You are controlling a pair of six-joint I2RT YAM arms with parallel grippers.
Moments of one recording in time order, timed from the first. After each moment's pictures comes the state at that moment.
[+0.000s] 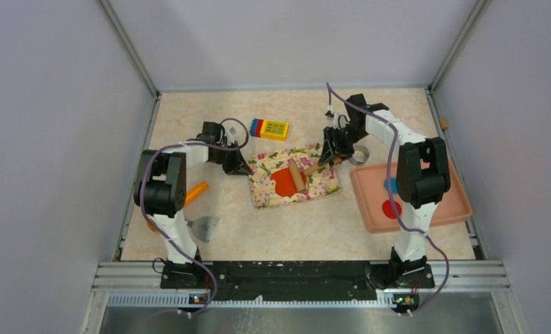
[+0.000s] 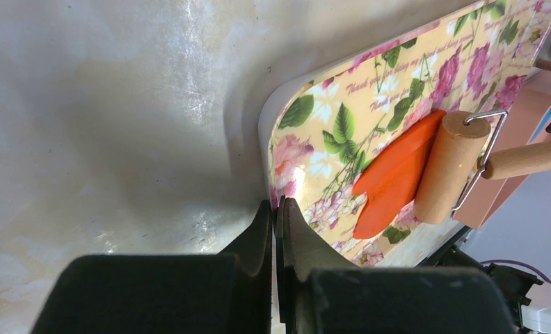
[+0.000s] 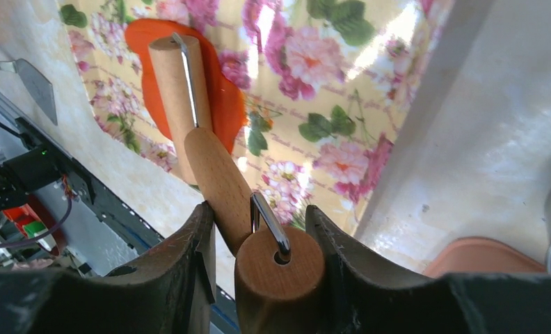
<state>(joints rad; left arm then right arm) -0.12 1.89 1.10 -0.31 0.58 -0.45 0.27 1.98 1.56 -0.89 -0.55 0.05</state>
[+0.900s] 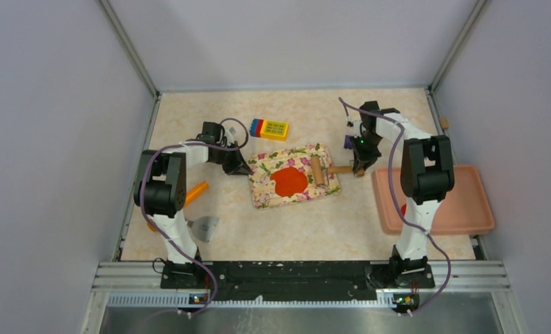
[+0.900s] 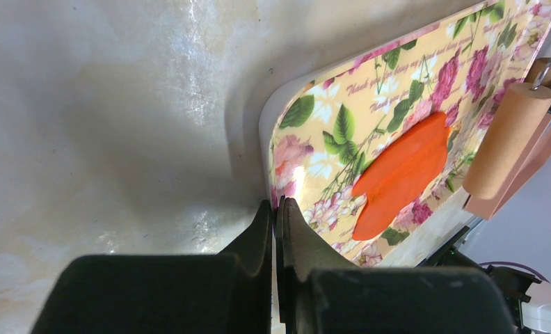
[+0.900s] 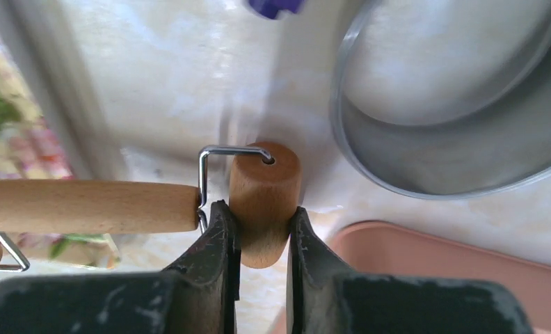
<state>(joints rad) -0.12 1.89 1.10 -0.31 0.58 -0.46 0.16 2.01 1.48 -0.91 -0.13 -0.10</state>
